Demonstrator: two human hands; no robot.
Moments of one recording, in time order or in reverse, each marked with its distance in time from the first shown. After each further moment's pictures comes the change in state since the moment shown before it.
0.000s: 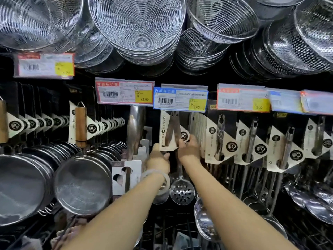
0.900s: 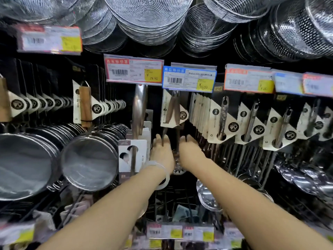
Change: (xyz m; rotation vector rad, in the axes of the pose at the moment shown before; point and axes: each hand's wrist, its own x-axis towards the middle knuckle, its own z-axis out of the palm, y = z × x) left_hand -0.030 -0.027 -0.009 0.450 -0.276 0.224; right_hand -0.059 0.000 -0.015 -1.087 -0.387 -0.183
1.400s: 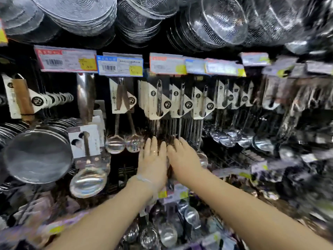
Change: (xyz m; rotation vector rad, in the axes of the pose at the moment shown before) left_hand -0.131 0.071 0.034 0.379 -0.065 0.391; right_hand -0.149 0.081 0.011 -0.219 0.110 -0.018
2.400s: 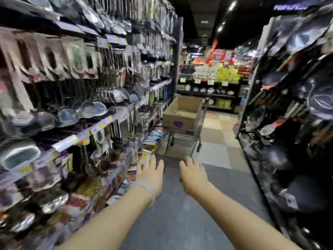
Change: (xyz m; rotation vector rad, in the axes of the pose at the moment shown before) left_hand -0.033 0.773 0.159 -0.140 -0.365 0.964; right_hand -0.495 0.601 0.081 -0.115 -0.407 1.190
